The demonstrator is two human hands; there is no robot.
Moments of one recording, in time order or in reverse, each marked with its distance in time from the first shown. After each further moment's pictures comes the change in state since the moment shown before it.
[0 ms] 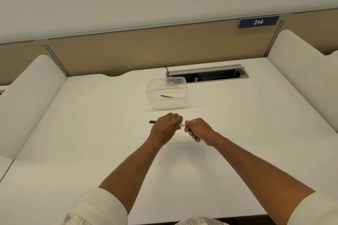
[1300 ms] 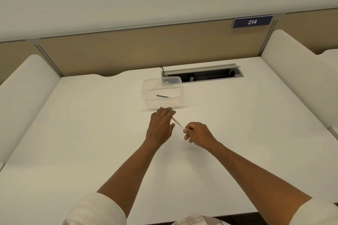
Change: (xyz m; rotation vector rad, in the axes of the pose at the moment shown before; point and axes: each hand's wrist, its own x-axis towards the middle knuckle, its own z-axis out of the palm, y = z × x) left_hand -0.005 -0.002 0.014 -0.082 0.121 -0.189; right_hand -0.007 0.026 0.003 -0.193 0.150 -0.082
